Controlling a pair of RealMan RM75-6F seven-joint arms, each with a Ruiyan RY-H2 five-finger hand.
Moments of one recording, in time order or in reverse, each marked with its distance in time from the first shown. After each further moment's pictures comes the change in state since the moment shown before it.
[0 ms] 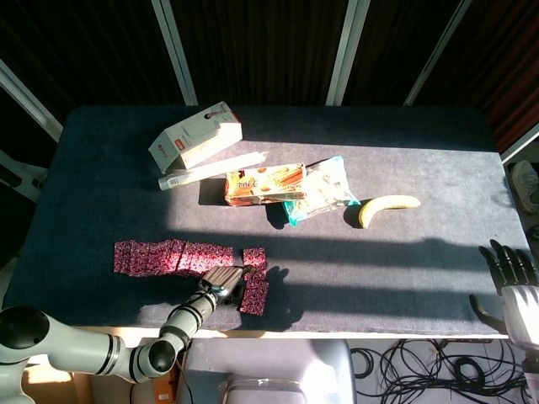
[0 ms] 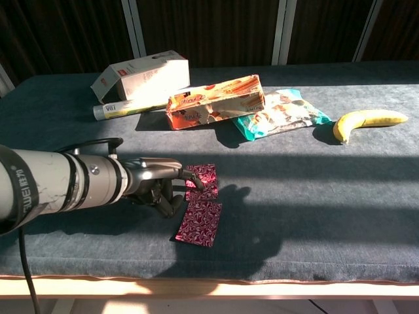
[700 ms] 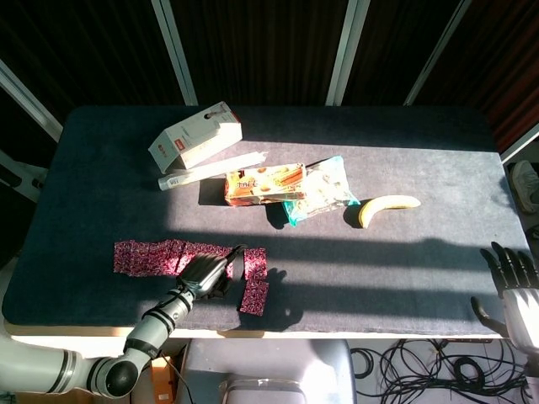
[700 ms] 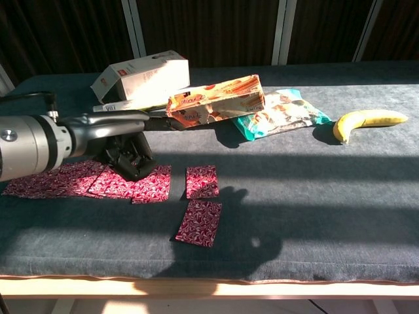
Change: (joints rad) left arm 0.168 0.214 0.062 -0.220 0.458 0.164 -0.140; right arm -0.011 -0.005 -0.009 0.007 -0.021 0.018 -0.010
